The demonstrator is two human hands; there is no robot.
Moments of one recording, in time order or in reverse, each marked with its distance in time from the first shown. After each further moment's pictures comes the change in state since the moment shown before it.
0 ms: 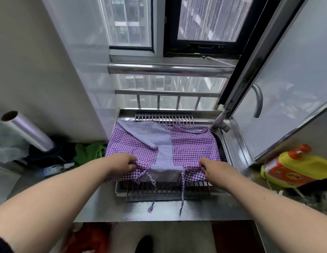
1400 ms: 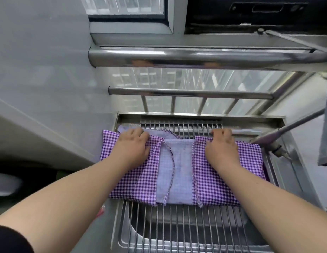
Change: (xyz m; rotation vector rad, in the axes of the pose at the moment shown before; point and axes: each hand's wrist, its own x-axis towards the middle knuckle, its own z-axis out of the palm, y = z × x) left_hand 0.218 -0.060 -0.057 0.289 0.432 -0.073; right_hand 0.278 -0.027 -0.016 0.282 0.311 0.253
